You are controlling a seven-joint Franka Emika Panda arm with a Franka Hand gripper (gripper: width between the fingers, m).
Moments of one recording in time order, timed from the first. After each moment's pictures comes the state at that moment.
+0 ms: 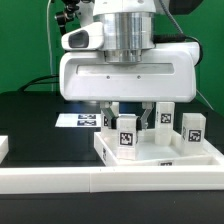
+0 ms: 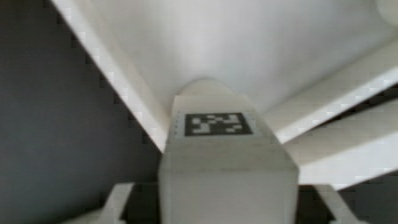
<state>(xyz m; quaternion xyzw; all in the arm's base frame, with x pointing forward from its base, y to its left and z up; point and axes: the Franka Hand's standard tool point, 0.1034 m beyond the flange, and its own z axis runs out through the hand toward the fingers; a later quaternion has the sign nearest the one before) 0.617 0.003 0.076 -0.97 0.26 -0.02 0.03</state>
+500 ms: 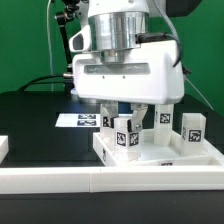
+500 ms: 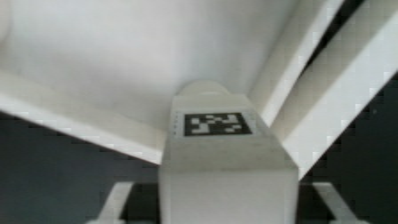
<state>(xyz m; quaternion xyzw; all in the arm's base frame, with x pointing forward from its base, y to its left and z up) 0.617 -0.001 0.075 -0.87 0.49 -0.03 0.06</state>
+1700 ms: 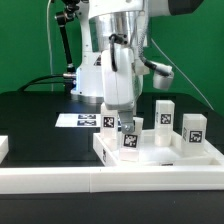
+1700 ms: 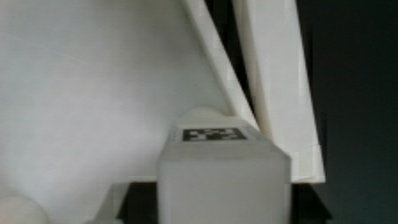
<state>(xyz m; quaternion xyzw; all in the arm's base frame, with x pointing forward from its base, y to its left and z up) 0.619 0.006 0.075 -0.62 0.78 0.00 0.08</state>
